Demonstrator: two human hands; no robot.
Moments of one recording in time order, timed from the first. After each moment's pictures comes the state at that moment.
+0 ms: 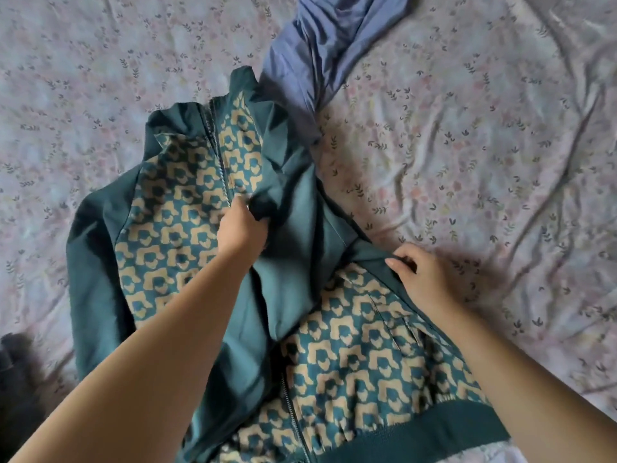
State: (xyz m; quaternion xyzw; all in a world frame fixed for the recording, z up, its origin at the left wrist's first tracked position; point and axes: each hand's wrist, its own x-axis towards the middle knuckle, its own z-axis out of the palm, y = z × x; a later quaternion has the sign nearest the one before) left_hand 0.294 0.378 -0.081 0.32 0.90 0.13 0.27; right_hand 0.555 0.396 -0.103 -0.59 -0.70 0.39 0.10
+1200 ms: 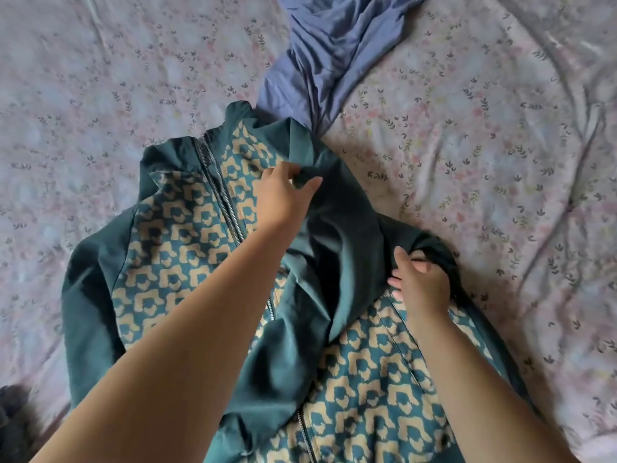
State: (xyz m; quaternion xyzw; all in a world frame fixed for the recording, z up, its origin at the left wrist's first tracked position) left_hand 0.313 0.479 -0.066 0.38 0.83 0.29 0.28; right_hand 0.507 0.428 -0.092 -0.77 -0.34 0.48 0.24
